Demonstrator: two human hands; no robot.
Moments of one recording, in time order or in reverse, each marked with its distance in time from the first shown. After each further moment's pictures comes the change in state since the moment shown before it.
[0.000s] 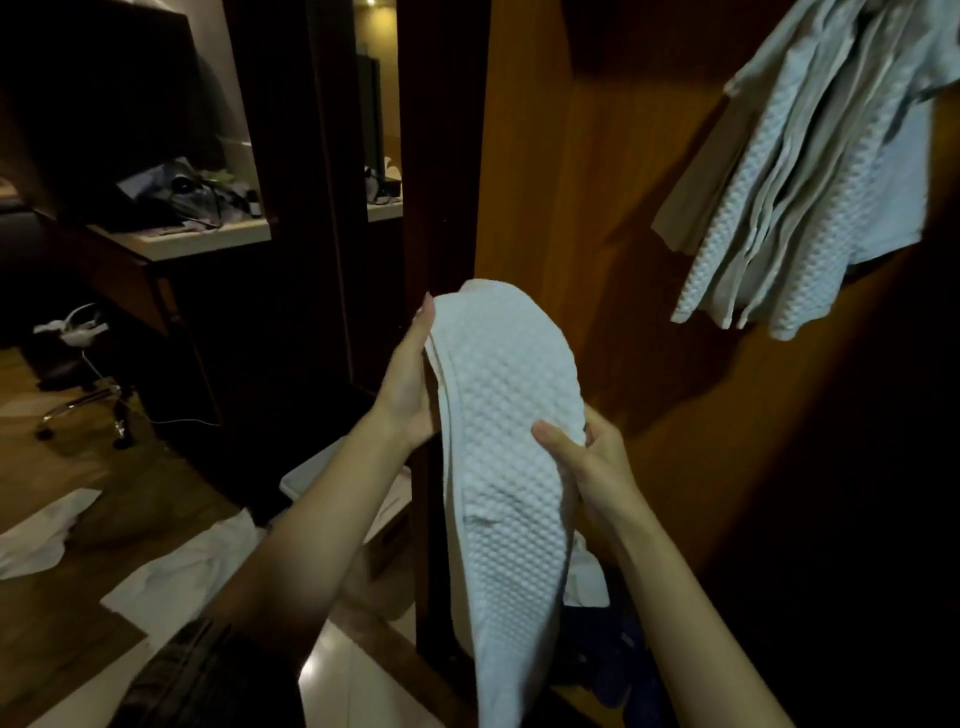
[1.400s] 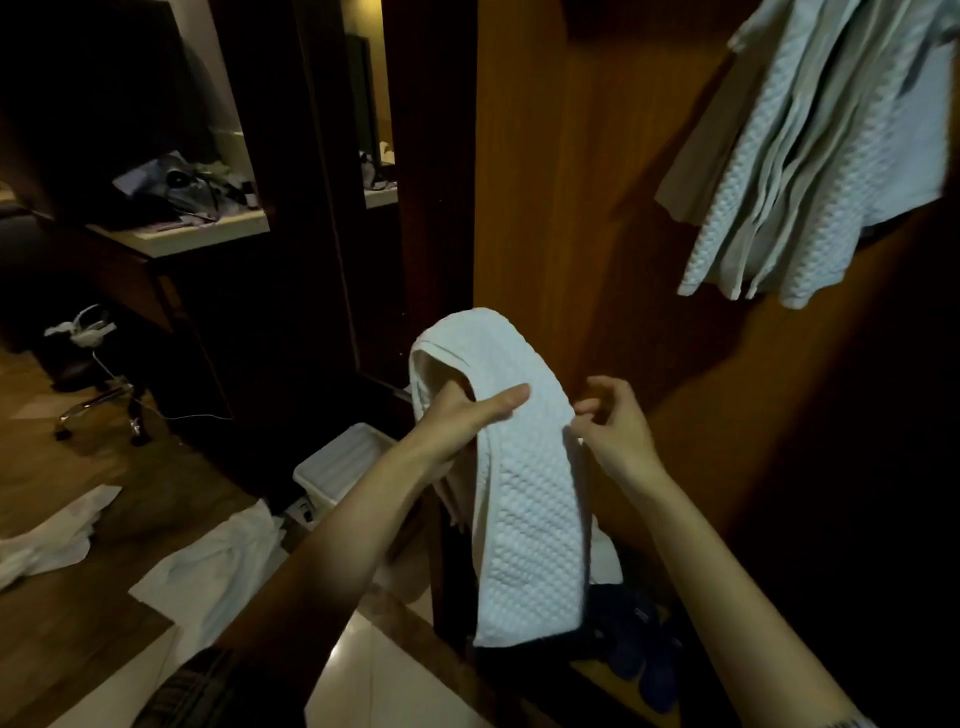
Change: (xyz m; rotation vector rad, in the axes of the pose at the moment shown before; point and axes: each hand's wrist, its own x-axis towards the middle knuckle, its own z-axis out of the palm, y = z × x) left_hand -0.015 -0.050 -0.005 0.582 0.001 -0.063; right_hand 0.016 0.008 -0.020 -0.486 0.321 0.181
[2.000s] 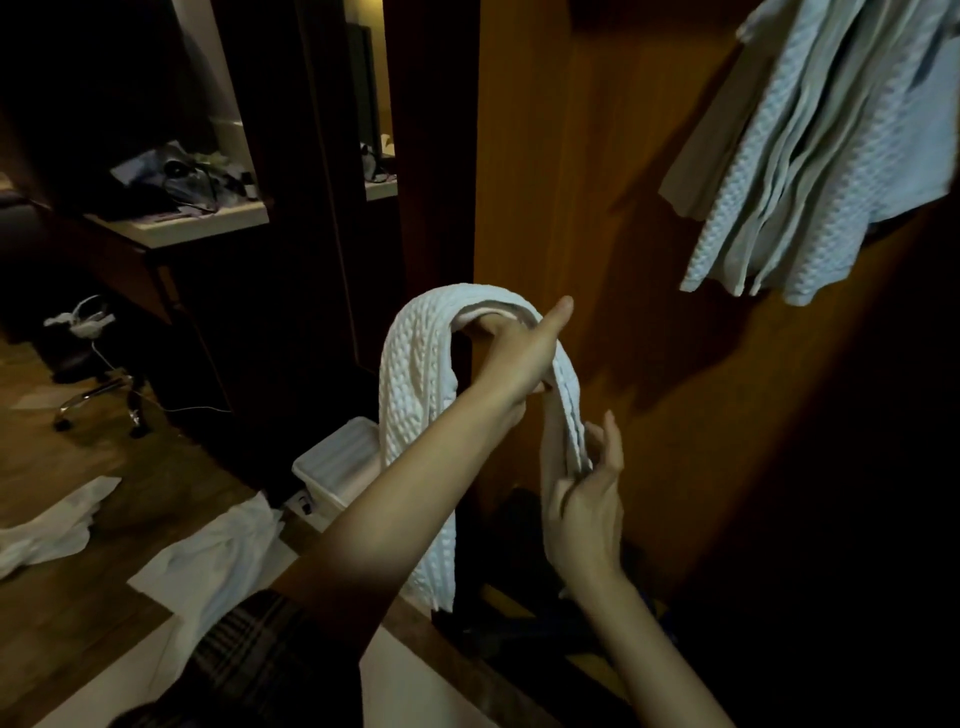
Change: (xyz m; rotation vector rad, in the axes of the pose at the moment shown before) left_hand 0.020 0.054 0.059 -0.036 0.169 -0.020; right_hand -0.068 0.042 0.043 -0.290 0.309 -0.481
